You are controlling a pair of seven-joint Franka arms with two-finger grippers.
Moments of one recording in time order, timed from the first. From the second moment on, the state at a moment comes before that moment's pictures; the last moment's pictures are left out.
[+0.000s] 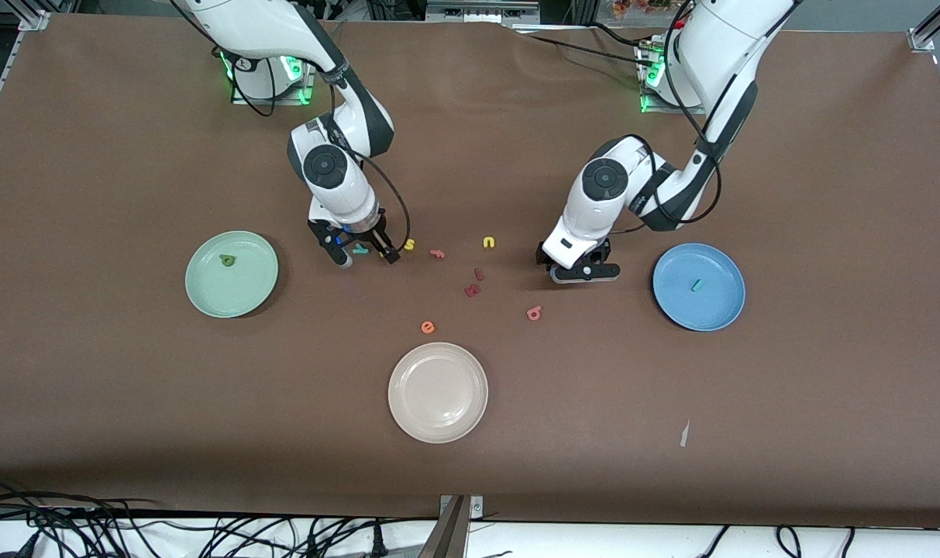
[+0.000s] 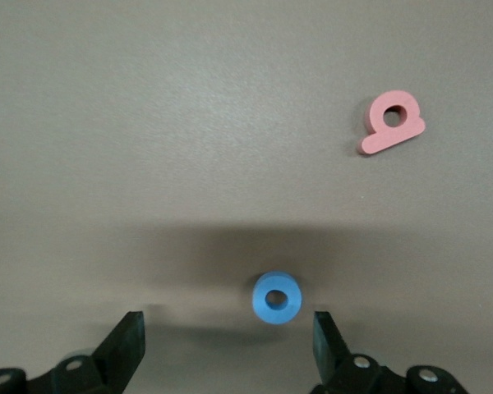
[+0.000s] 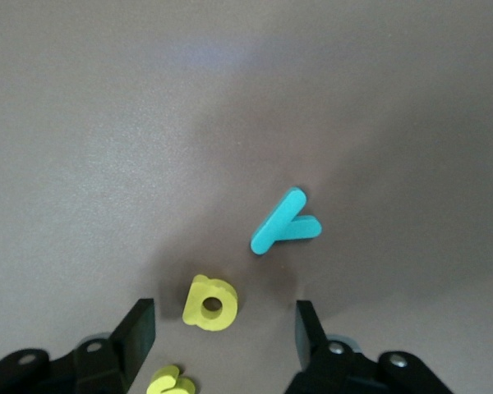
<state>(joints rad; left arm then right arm) -0.28 0.53 -0.28 -2.08 0.30 2.61 -0.86 0.59 0.47 0.01 -2.17 0.12 2.67 1.39</state>
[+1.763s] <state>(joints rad) -0.31 0.58 -0.27 -1.89 0.31 2.30 -0.83 0.58 0.33 -0.42 -2.10 0.12 2.19 0.54</state>
